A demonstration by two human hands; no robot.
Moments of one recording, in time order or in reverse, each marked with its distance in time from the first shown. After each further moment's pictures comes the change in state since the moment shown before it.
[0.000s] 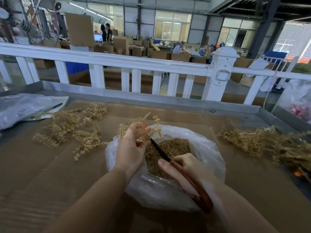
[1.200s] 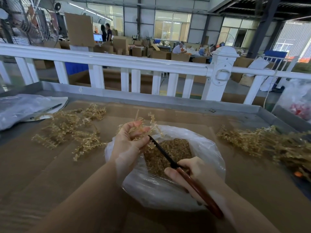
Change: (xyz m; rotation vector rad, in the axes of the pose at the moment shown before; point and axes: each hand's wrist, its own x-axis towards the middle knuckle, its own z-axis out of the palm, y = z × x) left_hand 0.012 0.010 -0.003 -0.527 -0.007 -0.274; right_hand -0.012 0.007 -0.010 -0.144 0.025 -0.046
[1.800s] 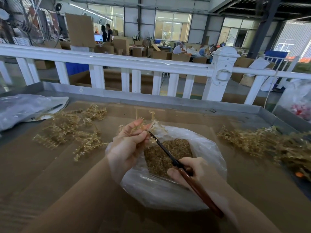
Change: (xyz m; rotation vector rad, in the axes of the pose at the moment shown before) left_hand 0.010 0.005 -0.003 -0.285 -0.020 -0.210; right_hand 0.005 0.012 0.004 0.054 0.035 -0.083
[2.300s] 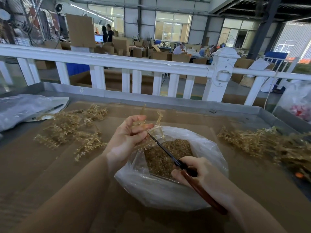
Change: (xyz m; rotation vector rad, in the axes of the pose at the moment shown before) left_hand 0.002 0.011 -0.013 0.379 -0.217 0.215; right_hand -0.003 0.009 -0.007 0.126 -0.058 -0.047
